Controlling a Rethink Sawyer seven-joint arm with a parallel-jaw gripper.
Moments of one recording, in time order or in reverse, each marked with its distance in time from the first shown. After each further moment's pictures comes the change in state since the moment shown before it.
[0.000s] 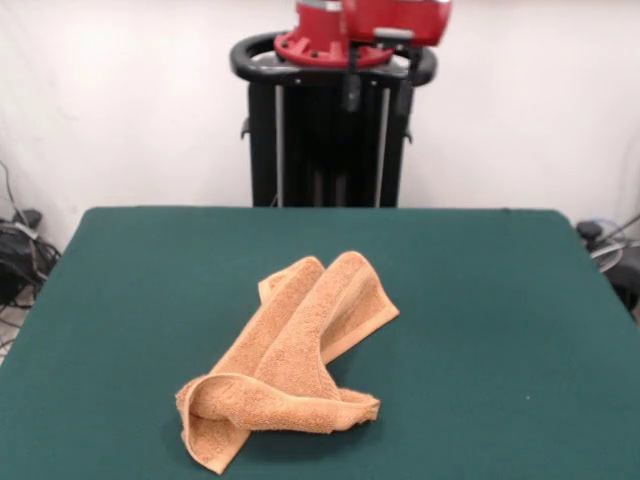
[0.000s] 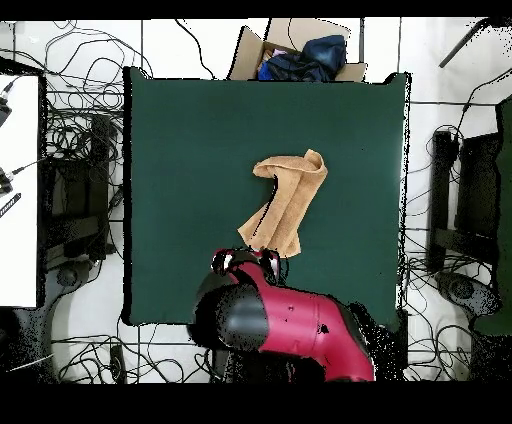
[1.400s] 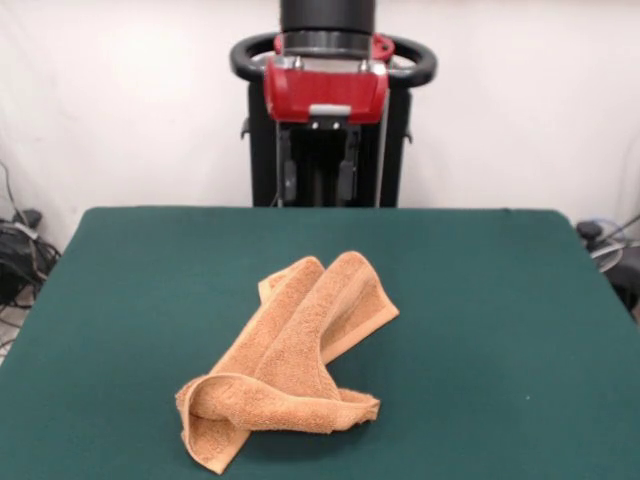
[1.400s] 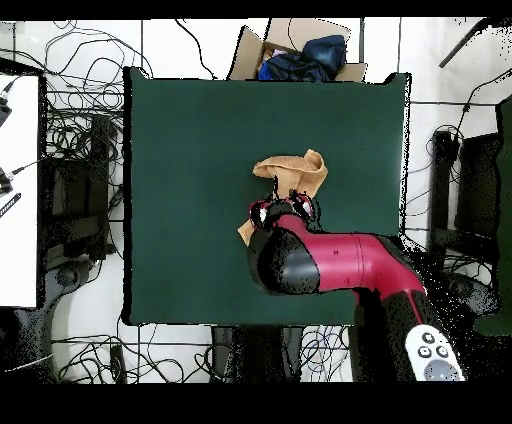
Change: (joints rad) arm -0.325 0.182 0.355 -0.153 -0.328 -0.175 0.000
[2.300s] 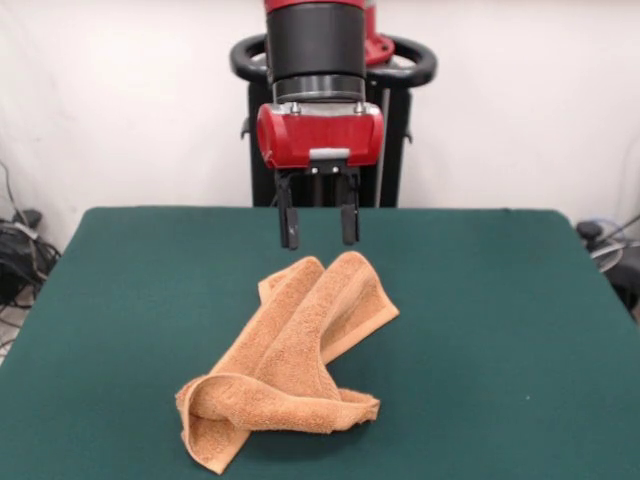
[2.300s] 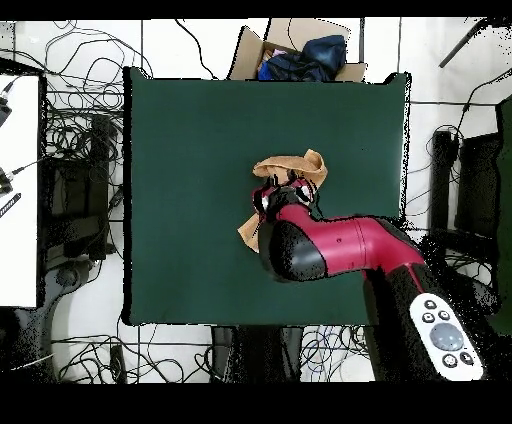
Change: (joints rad) arm -0.068 0.104 0.101 -0.052 -0.159 -0.116 0.000
